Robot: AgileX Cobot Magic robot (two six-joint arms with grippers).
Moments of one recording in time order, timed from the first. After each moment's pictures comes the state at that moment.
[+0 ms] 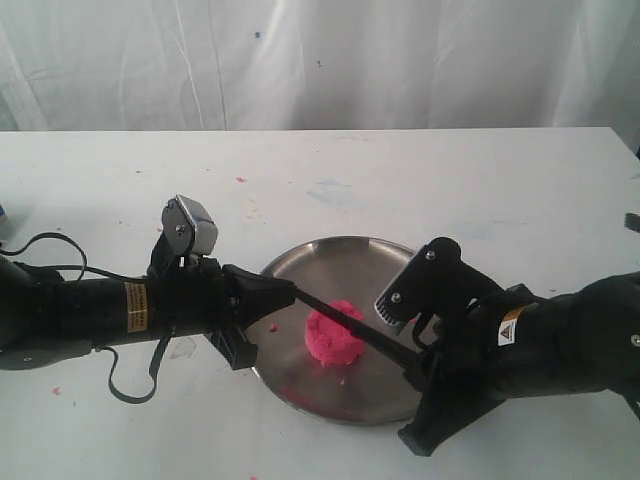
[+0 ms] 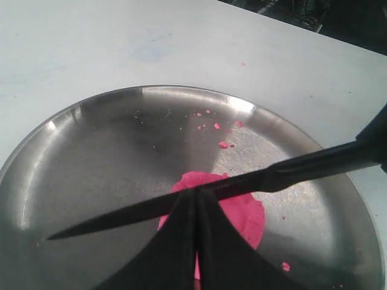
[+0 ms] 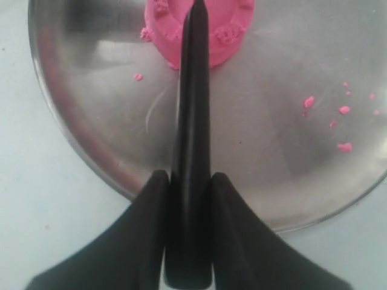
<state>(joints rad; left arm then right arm) -0.28 1.92 -0.68 0.91 -1.03 -0.49 0.60 1.41 -0.56 0.29 0.21 -0.54</state>
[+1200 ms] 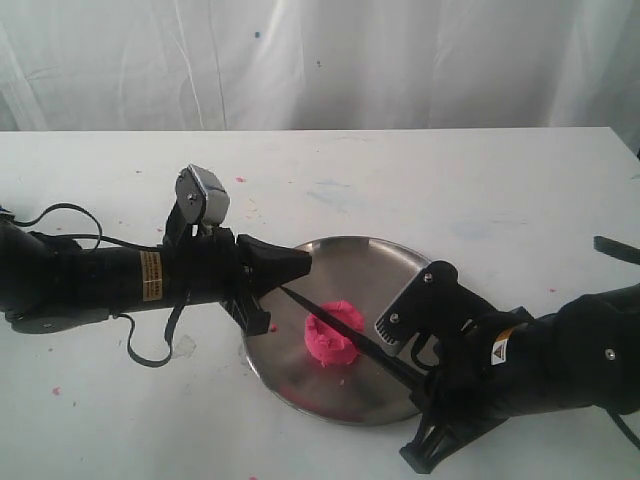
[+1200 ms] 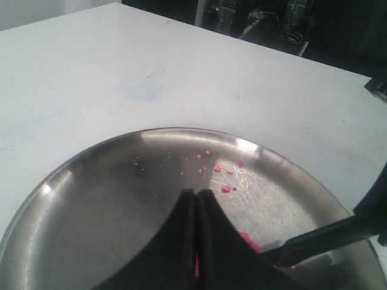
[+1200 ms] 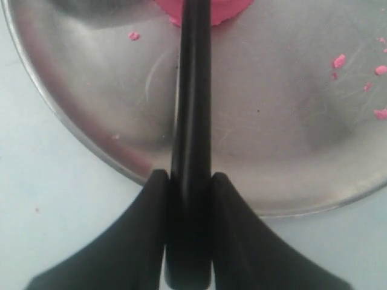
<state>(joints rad) -0.28 1.93 -0.80 0.98 -1.03 -0.57 0.60 1.49 -0.54 0.28 0.19 -0.52</state>
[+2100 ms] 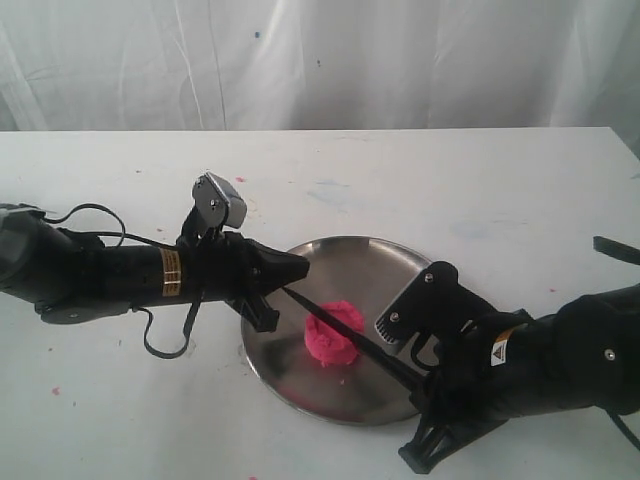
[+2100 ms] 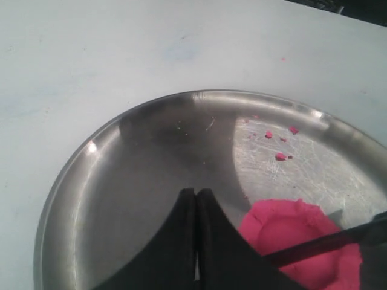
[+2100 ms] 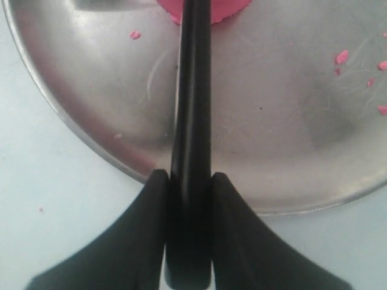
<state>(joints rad) -0.28 2.02 -0.89 0.97 -0.91 -0.55 0.60 1.49 -0.54 0.28 0.19 -0.50</state>
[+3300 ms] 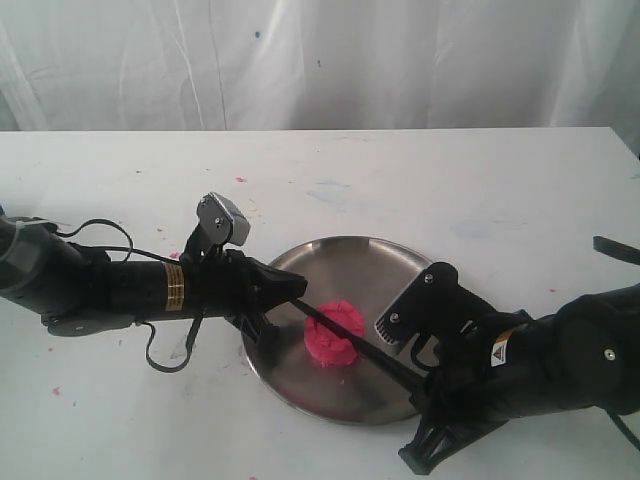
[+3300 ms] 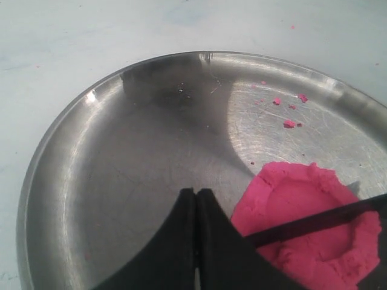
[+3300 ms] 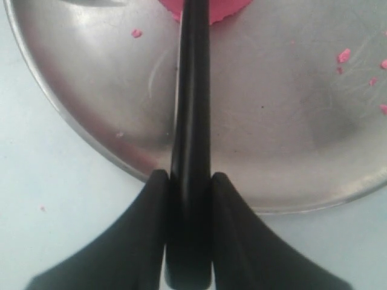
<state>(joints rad) -0.28 2.08 -0.89 0.97 -0.90 -0.55 0.60 1.49 -0.54 0.28 0.19 -0.50</state>
